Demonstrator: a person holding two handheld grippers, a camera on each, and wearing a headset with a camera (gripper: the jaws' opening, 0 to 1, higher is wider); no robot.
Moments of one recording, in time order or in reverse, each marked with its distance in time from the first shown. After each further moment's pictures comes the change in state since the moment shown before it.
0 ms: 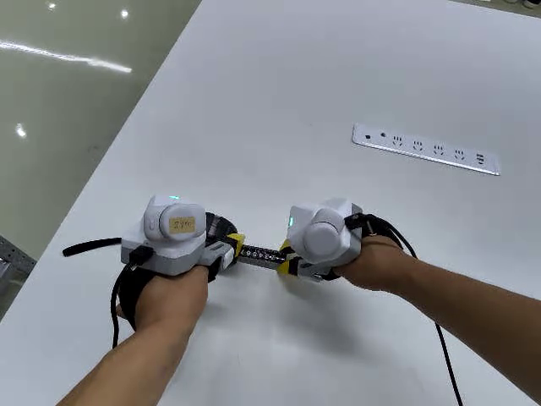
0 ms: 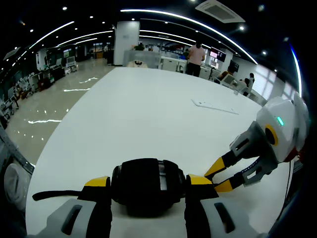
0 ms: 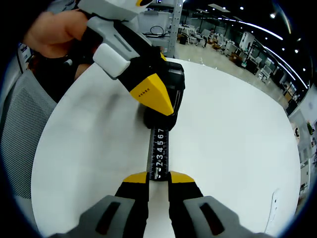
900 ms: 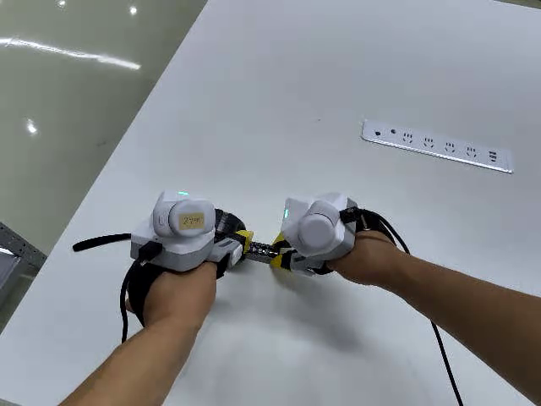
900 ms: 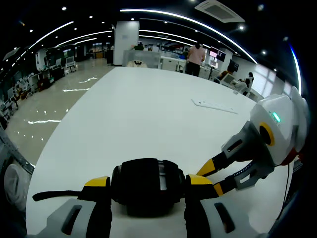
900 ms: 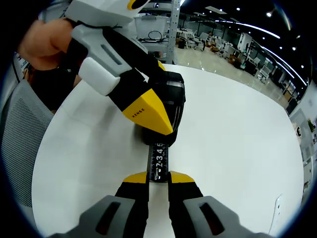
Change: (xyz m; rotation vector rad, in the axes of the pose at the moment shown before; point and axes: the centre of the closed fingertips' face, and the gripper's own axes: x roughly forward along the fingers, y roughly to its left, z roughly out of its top) left arm 0.000 -0.001 0.000 0.005 0.001 -0.002; right arm 0.014 -0.001 0.021 0.023 -0.047 0.008
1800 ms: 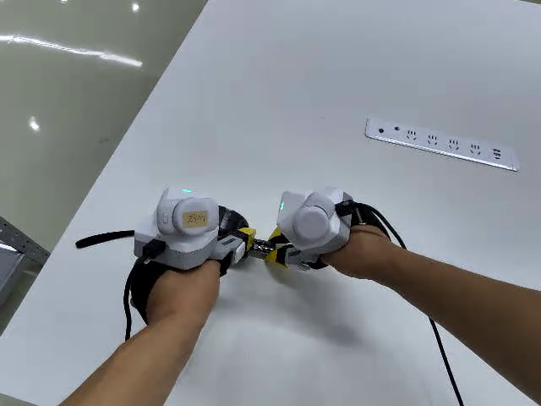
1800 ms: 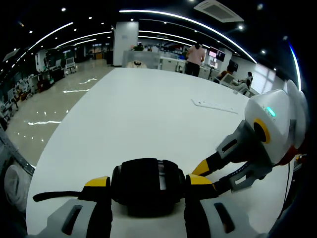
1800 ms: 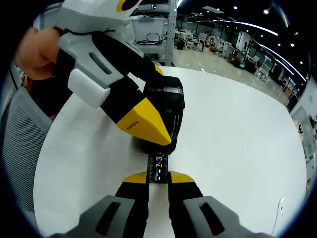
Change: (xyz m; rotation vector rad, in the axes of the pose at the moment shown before) left arm 0.000 0.000 0.000 0.007 -0.005 0.001; right arm 0.007 0.000 0.010 0.028 -0.018 0.013
